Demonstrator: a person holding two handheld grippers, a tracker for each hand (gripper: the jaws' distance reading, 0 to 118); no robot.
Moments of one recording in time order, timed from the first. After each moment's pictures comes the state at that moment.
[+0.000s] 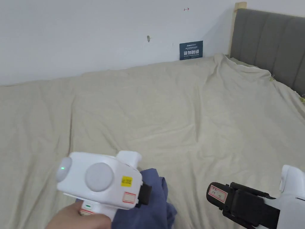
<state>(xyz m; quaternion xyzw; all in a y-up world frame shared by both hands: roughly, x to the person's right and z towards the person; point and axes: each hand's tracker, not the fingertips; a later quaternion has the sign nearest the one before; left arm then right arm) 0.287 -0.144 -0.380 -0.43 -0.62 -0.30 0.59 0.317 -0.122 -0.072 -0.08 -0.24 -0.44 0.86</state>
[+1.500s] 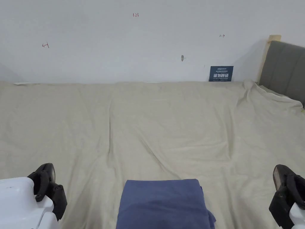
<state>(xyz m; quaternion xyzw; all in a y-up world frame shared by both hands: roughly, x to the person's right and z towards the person) 0.028 -0.110 -0.433 -0.04 -0.39 -0.01 0.92 0.240 -0.122 -0.131 0.01 -0.50 0.00 0.87</state>
